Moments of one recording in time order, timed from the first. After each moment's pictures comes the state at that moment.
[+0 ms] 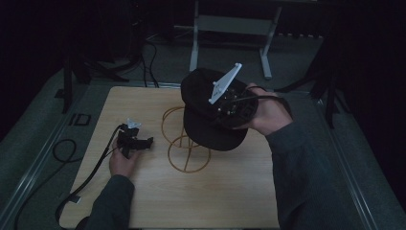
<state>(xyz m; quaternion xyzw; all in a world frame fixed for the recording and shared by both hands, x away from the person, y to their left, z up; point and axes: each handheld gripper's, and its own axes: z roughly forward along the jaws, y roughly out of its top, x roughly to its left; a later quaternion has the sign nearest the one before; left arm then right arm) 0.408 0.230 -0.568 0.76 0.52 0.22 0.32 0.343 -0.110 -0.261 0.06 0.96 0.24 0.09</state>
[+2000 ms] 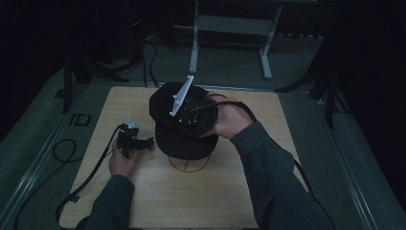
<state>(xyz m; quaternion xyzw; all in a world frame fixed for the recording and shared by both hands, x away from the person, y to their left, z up) 0.408 0.230 -0.568 0.76 0.53 0.22 0.32 0.345 -0.033 -0.294 0.01 0.98 0.21 0.05</state>
